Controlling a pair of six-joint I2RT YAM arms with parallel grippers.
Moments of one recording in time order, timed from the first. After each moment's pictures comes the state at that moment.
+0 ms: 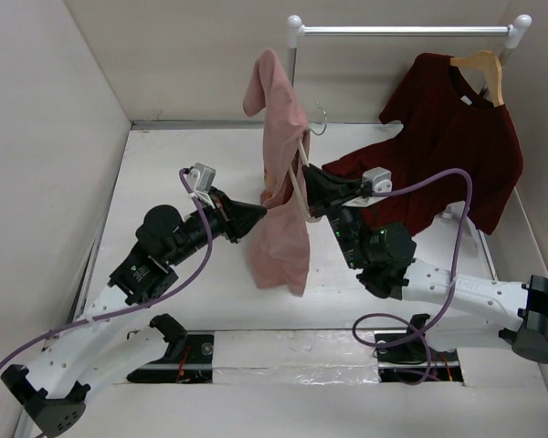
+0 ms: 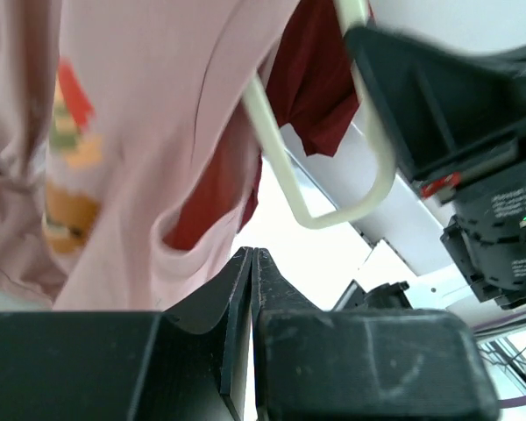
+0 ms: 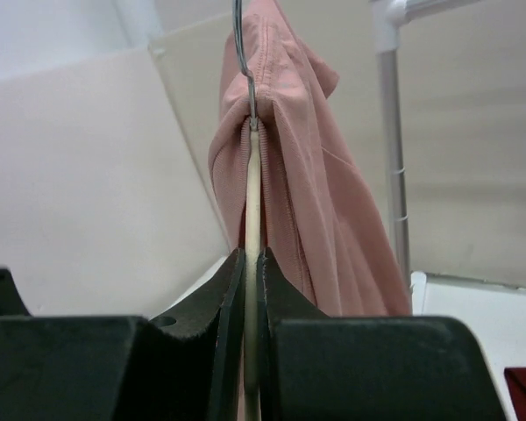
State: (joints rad) left arm -0.70 0.74 0.84 -0.11 0.18 -0.56; right arm 1.12 1.13 0.84 0.89 0.59 -0.06
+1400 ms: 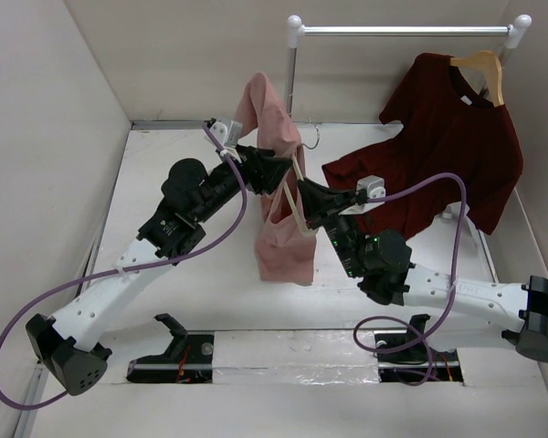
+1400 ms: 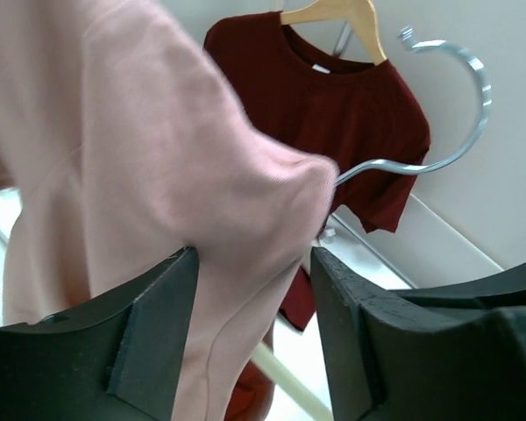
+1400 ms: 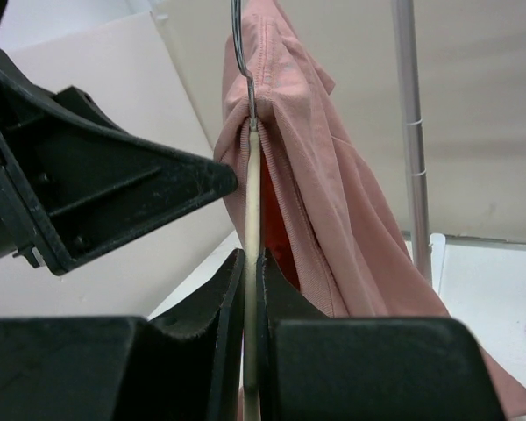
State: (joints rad) left arm -0.70 1.07 1.13 0.06 0.09 -0.36; right arm 1.15 1.11 0.78 0.85 0.63 0.03
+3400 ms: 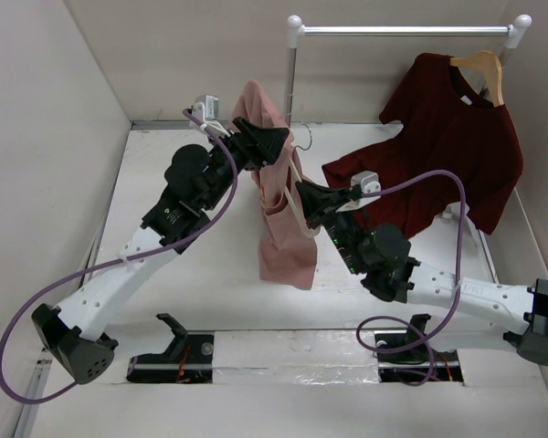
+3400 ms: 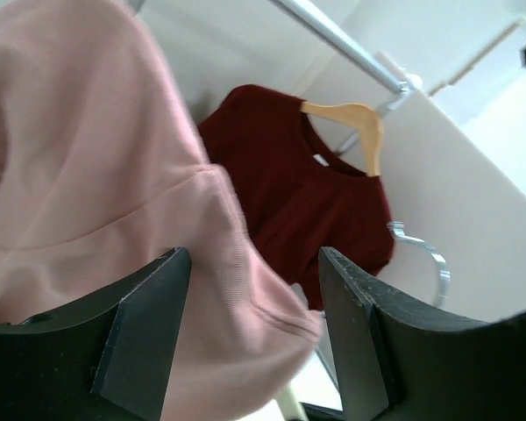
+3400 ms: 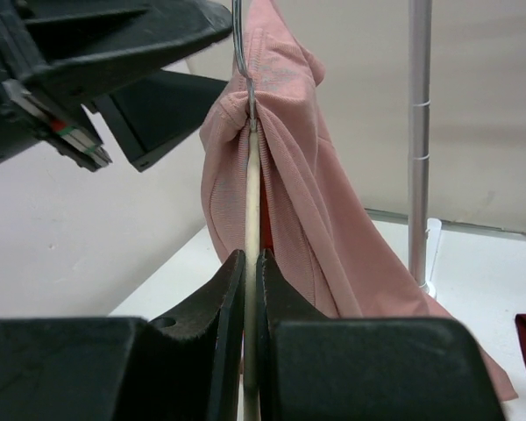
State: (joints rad) left arm -0.70 1.14 1.24 0.06 -0.12 -0.68; right arm 1.12 1.09 0.81 0.71 0.57 0.05
